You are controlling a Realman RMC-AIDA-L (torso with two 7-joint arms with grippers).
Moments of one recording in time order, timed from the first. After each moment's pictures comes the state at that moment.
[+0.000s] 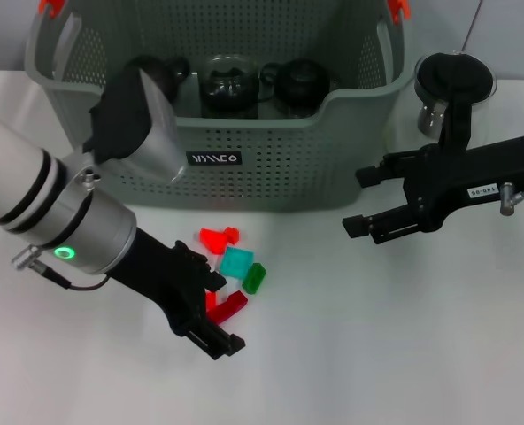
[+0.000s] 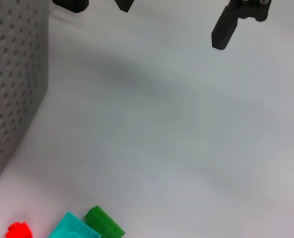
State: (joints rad) left arm -0.56 -2.17 1.20 1.24 2.45 1.68 -1.99; right arm 0.76 2.04 -0.79 -0.75 -2.21 -1.59 1.60
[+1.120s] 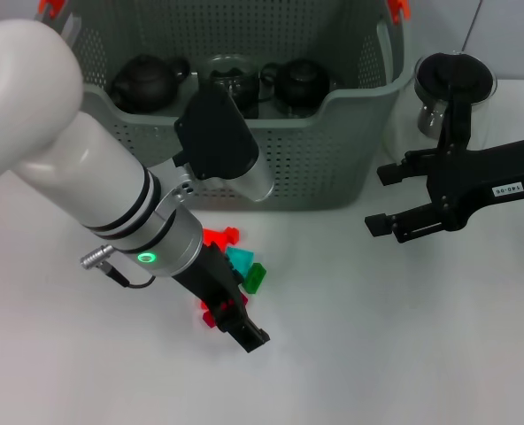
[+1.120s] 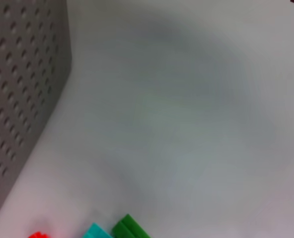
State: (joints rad) left arm -0.61 -2.18 1.53 1.22 2.55 1.45 -2.30; right arm 0.75 2.01 -0.79 -0.75 -2.21 -1.61 1.58
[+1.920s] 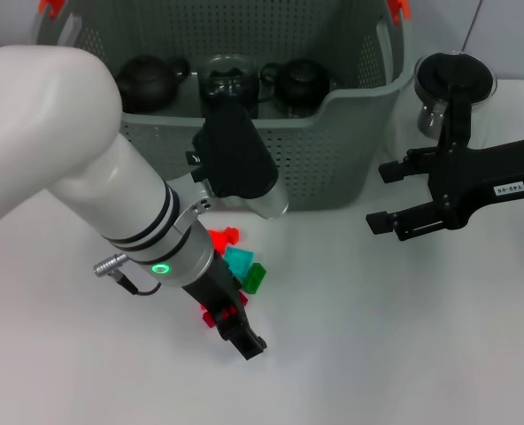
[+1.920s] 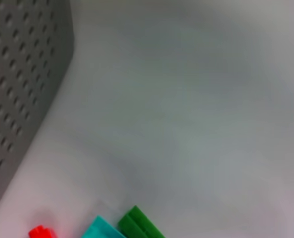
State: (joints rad) left arm -0.62 -2.18 1.62 1.17 2.59 1.39 -2.36; right arm 0.74 2.01 -0.78 -0.75 -2.21 -1.60 1.57
